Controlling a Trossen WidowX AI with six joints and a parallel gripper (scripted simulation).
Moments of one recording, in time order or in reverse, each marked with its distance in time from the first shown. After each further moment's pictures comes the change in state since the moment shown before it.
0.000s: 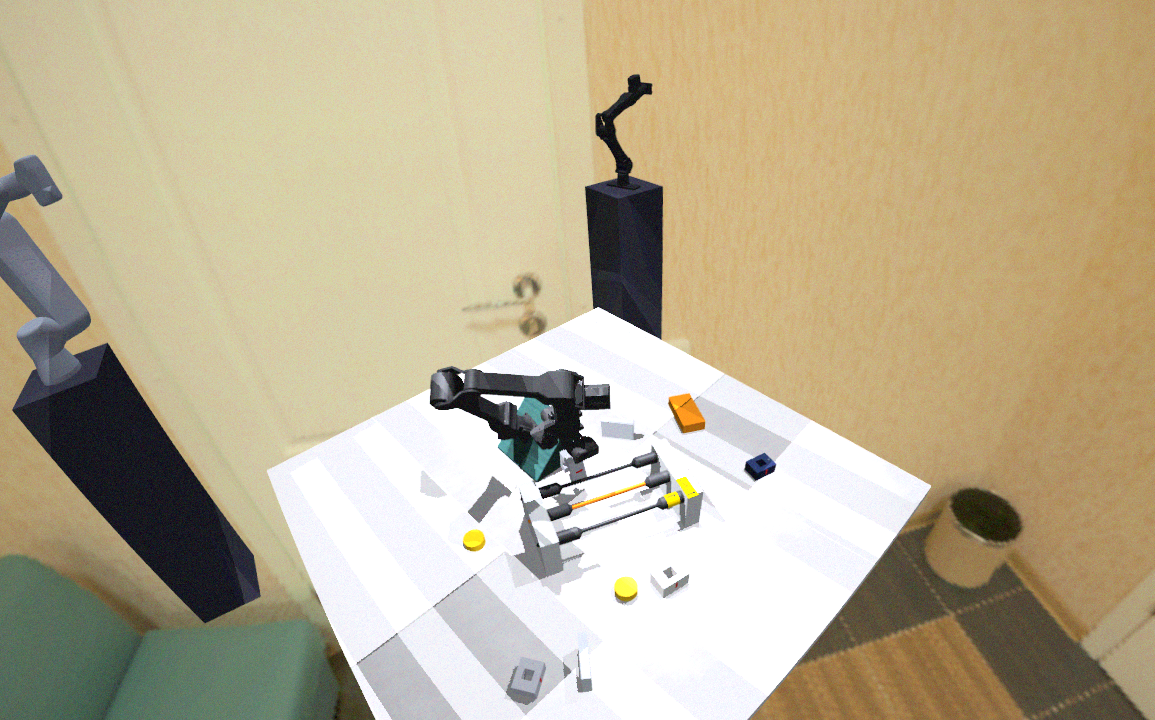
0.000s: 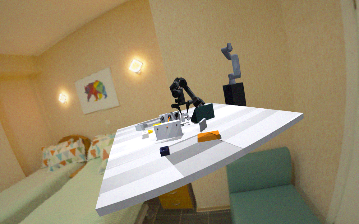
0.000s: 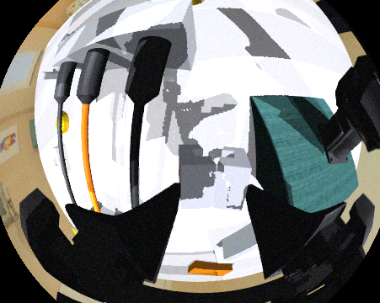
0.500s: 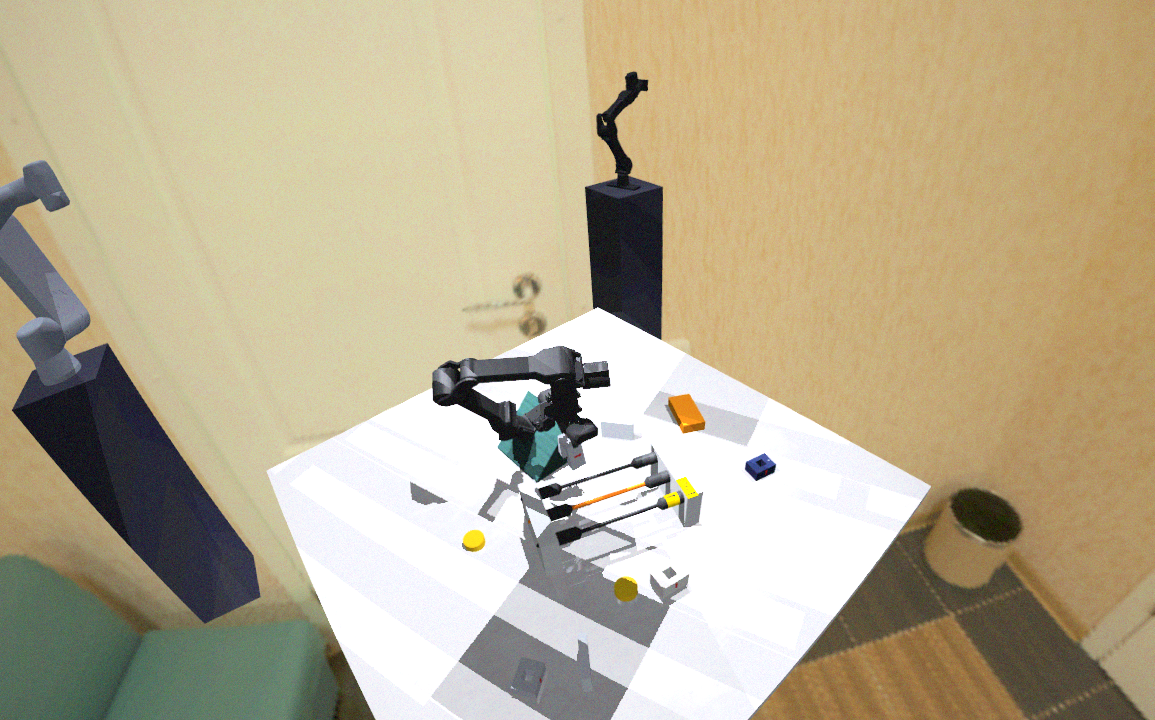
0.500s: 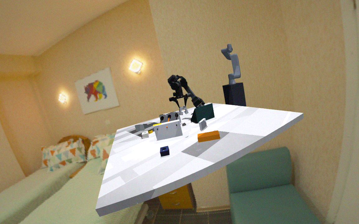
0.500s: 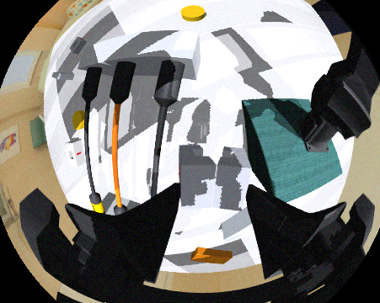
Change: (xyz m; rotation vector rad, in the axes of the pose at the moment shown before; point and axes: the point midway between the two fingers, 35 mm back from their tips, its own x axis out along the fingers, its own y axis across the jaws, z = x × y) arm -0.059 0.004 0.001 0.000 0.000 0.004
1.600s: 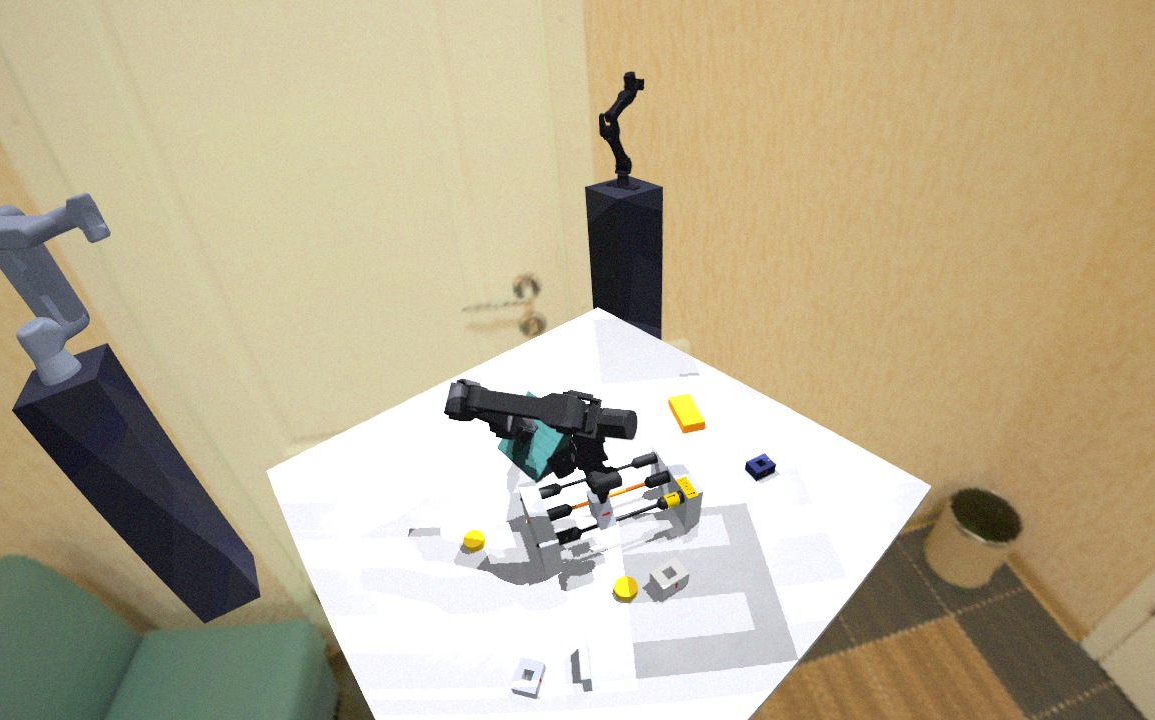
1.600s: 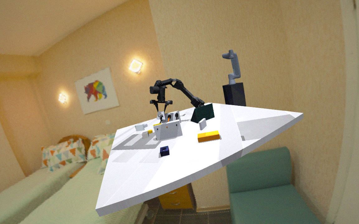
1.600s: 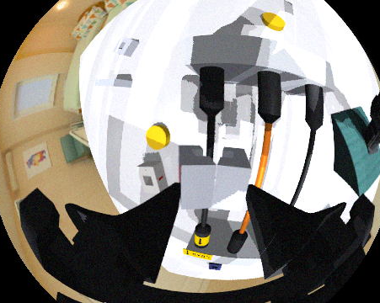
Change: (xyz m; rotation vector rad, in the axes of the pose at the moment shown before) arm 0.002 0.175 0.031 0.180 -0.021 0.261
